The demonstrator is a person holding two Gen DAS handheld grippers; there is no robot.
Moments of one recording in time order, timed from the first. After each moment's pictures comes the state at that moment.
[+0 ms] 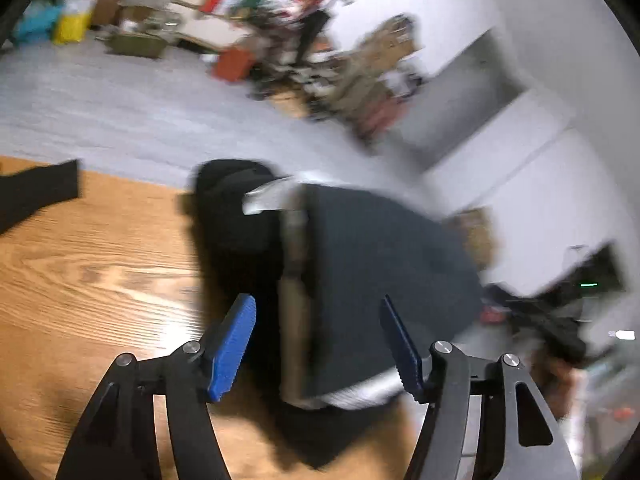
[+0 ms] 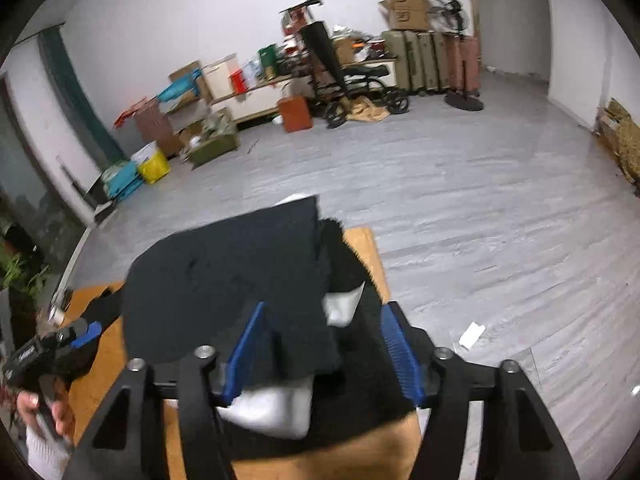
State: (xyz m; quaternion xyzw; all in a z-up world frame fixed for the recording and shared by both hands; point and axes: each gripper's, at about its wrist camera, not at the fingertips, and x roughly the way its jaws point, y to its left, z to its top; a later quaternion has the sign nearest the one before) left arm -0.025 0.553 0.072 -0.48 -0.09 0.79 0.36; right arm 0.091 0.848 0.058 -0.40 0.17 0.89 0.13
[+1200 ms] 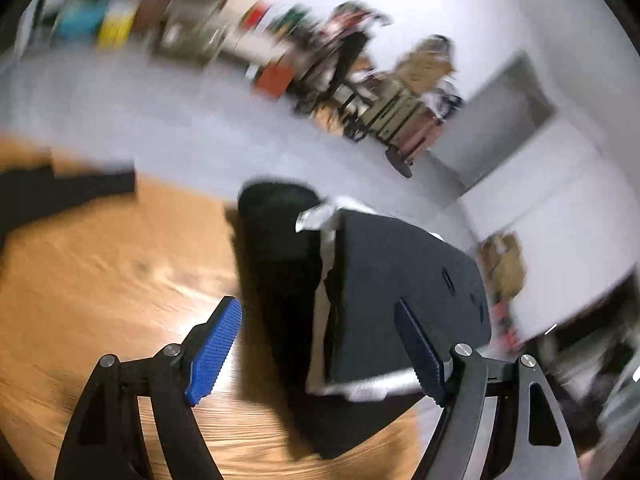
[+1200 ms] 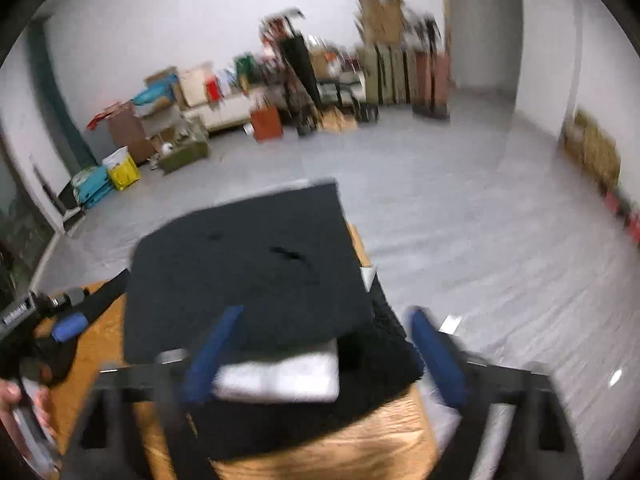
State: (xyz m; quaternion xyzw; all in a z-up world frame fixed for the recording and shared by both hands) left arm 0.007 0.506 0.150 -0.43 -0.11 0.83 0.34; right arm 0.133 0.728 0.089 -0.38 0.11 0.90 0.20
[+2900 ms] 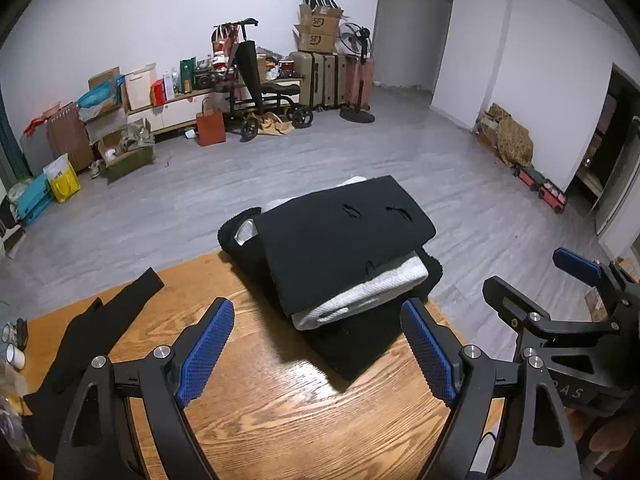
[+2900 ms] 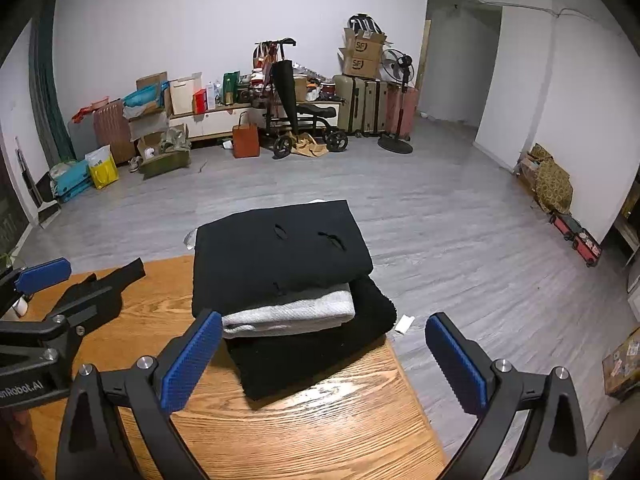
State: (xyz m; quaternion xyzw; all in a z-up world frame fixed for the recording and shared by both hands) left arm 0.131 0.538 0.261 -0.37 0.14 0.83 0.40; right arm 0.205 0.608 0.170 -0.37 0.06 0.89 0.27
